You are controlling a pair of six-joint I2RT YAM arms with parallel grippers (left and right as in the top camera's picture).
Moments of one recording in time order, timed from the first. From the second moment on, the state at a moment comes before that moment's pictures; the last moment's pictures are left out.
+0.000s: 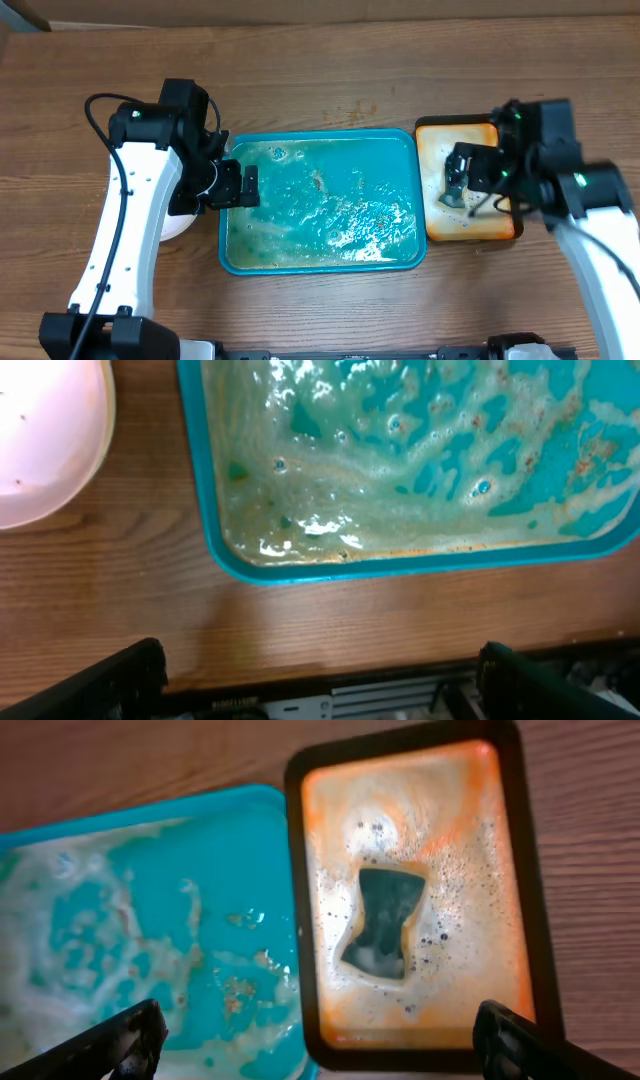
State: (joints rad) left arm -0.06 1.56 1.47 -1.48 0.18 -0.12; right arm 0.10 1.21 1.19 -1.00 -0.12 0.25
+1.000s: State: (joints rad) left arm -0.06 0.76 1.00 -1.08 0.11 -0.13; right arm 0.10 0.63 0.89 -1.00 -0.10 0.28
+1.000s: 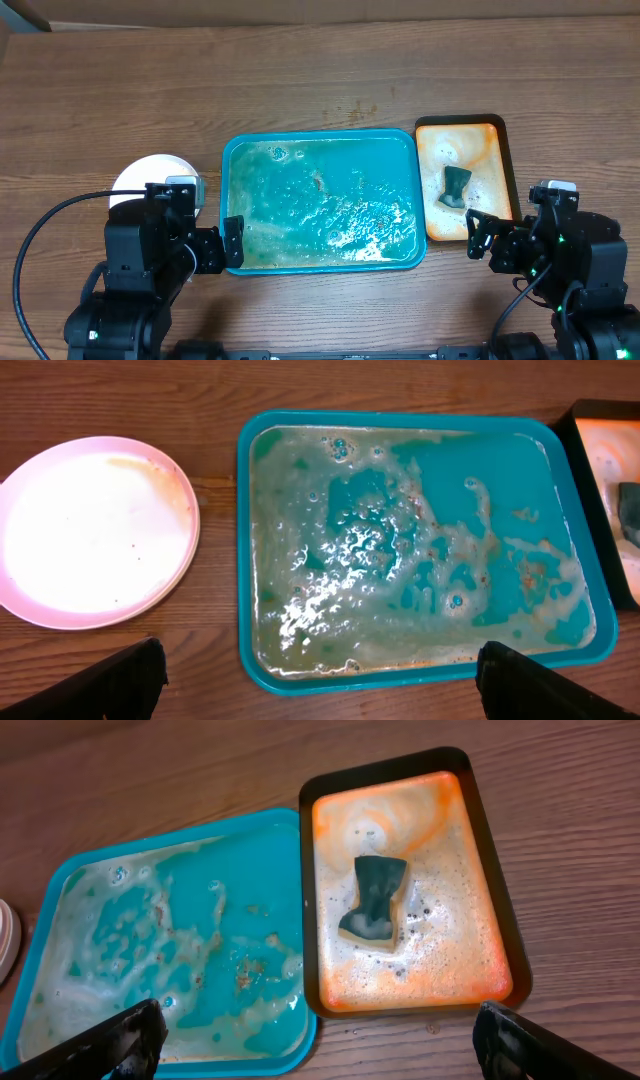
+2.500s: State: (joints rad) left arm -0.06 0.76 1.00 -1.08 0.11 -0.13; right arm 0.11 0.01 0.12 0.07 -0.04 0.25
